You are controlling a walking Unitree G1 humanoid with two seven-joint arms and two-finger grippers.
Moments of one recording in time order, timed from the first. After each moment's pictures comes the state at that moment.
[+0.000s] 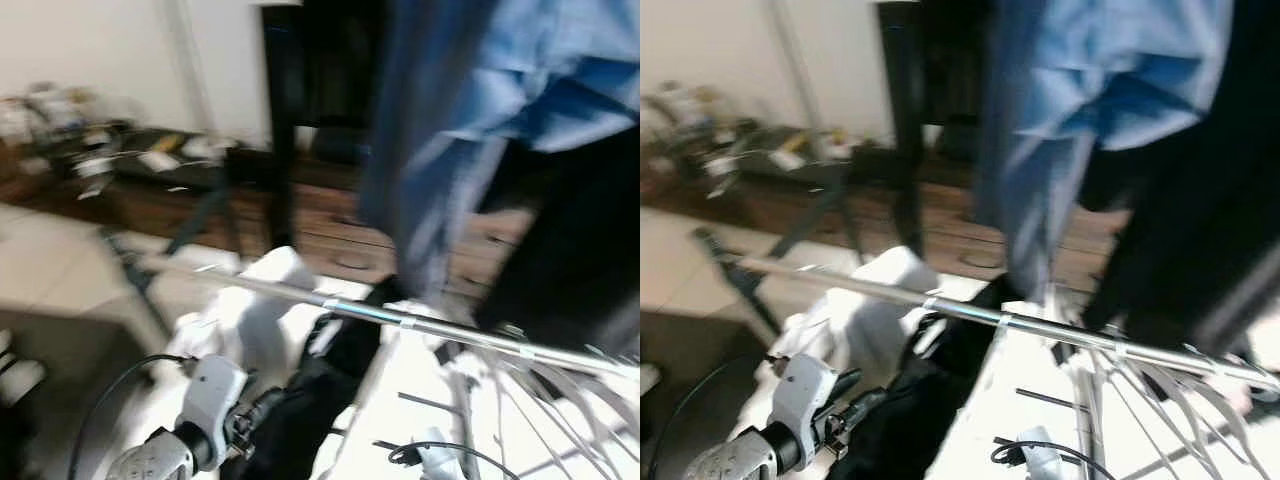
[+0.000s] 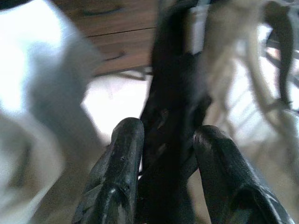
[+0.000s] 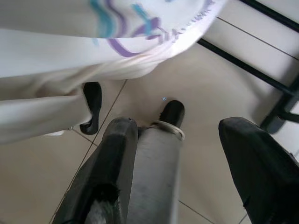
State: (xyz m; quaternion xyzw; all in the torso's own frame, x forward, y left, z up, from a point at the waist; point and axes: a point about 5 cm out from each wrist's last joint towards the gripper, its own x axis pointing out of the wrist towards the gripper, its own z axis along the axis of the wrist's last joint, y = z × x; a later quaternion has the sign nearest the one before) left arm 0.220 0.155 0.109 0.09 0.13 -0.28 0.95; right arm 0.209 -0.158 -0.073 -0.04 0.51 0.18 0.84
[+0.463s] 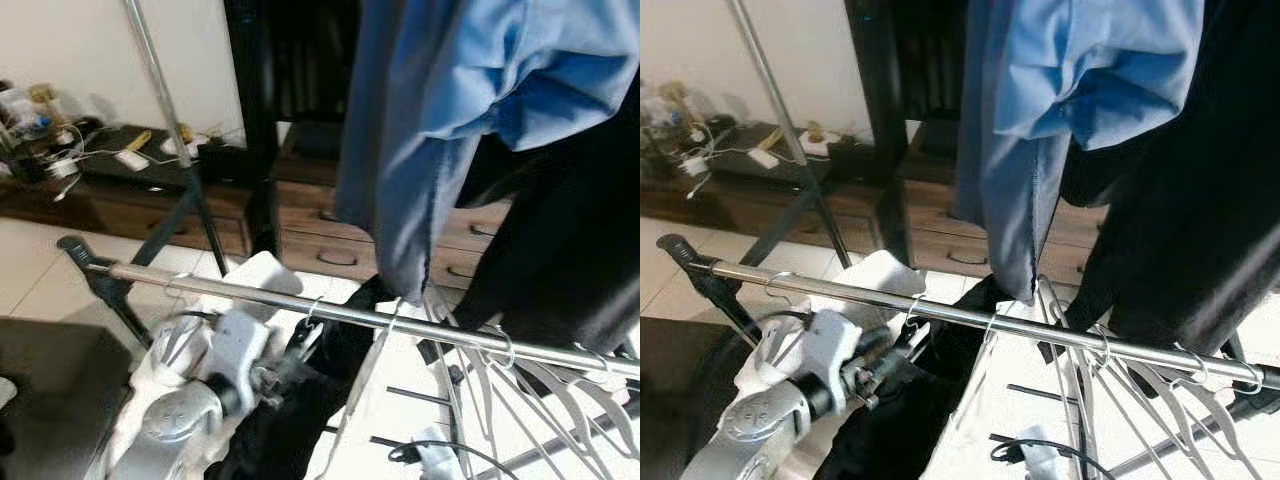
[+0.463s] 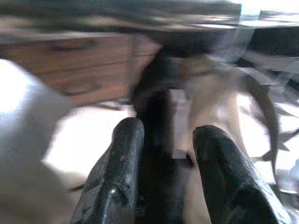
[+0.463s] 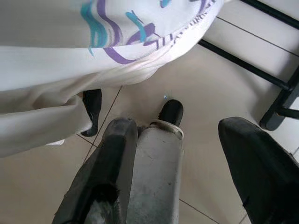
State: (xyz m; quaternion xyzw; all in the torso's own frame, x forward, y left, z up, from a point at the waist) left arm 0.254 0.132 0.123 0.03 0.09 -0.33 0.94; right arm 0.210 -0.153 -0.072 -0.04 0.50 0.18 0.84
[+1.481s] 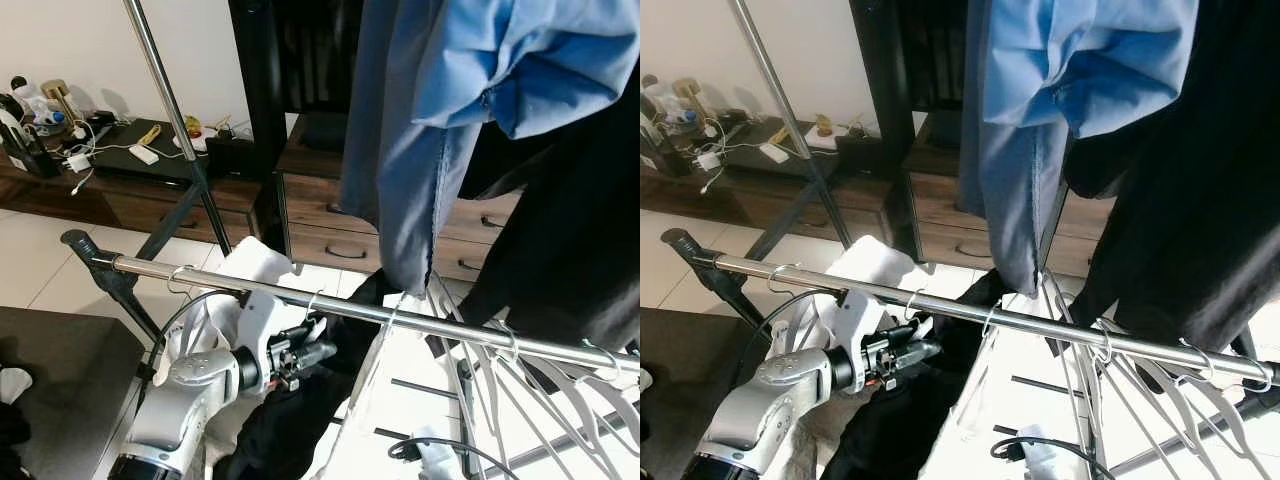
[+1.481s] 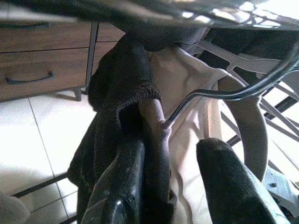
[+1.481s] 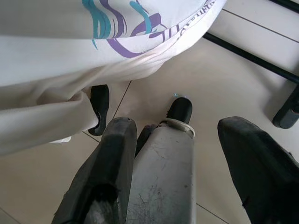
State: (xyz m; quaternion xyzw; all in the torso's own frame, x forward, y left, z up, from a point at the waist) left arm 0.295 0.122 0.118 -0.01 0.16 -0.41 0.90; right arm 0.211 -0.153 -0.072 -0.02 0.50 0.17 0.85
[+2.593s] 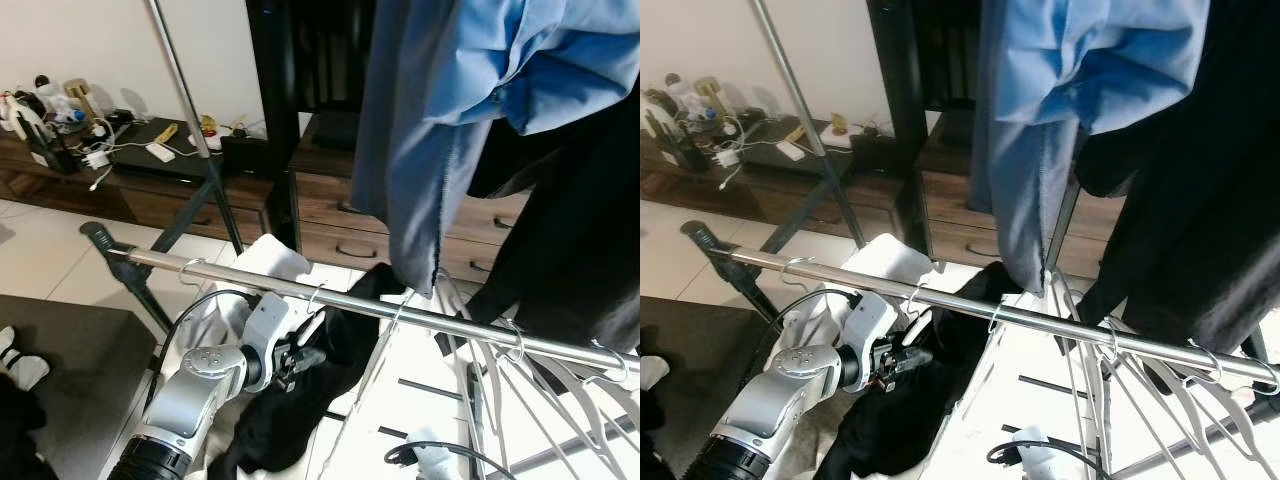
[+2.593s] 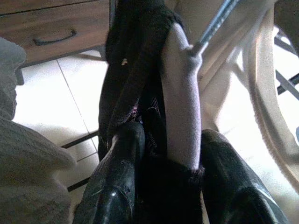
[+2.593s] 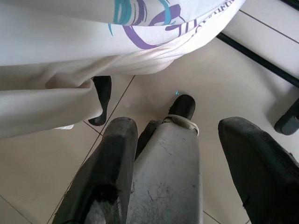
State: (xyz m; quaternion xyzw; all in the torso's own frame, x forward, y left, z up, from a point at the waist) left arm 0.305 0.117 0.104 0.09 0.21 -0.38 0.89; right arm 0.210 -0.152 -0.072 -0.05 0.51 0.18 0.84
